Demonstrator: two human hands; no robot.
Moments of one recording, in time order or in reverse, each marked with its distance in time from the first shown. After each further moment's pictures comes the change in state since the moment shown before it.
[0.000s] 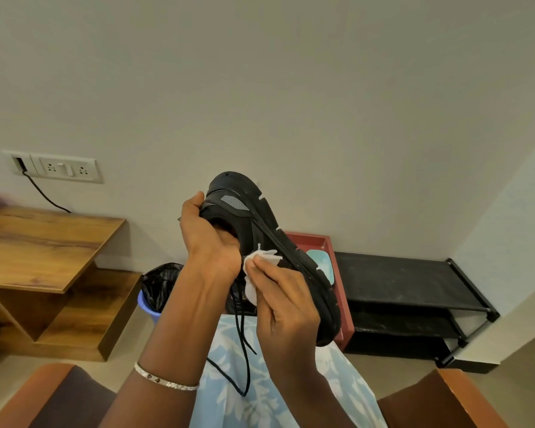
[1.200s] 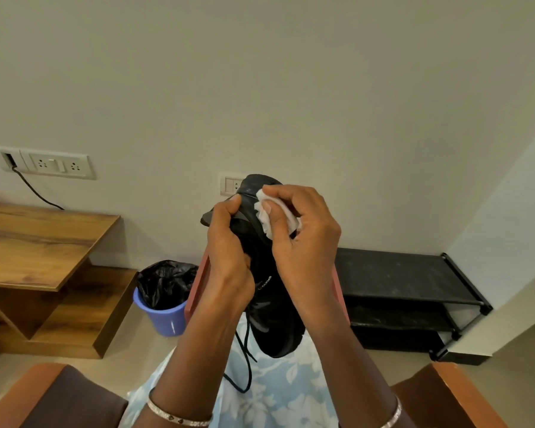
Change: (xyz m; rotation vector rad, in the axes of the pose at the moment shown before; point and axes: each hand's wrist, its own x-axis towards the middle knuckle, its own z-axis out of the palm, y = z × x) left_hand -0.041 -0.031 0.004 0.298 -0.114 0.104; right_hand 0.096 0.005 -0.009 0.154 -0.028 0.194
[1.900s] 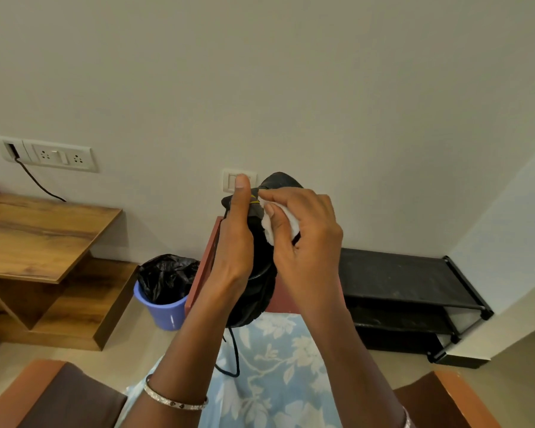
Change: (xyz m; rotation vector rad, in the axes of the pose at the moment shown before) left_hand 0.025 -0.001 -0.014 0.435 -0.198 0.167; right_hand -0.001 -0.002 -0.001 -0.133 -0.045 -0.111
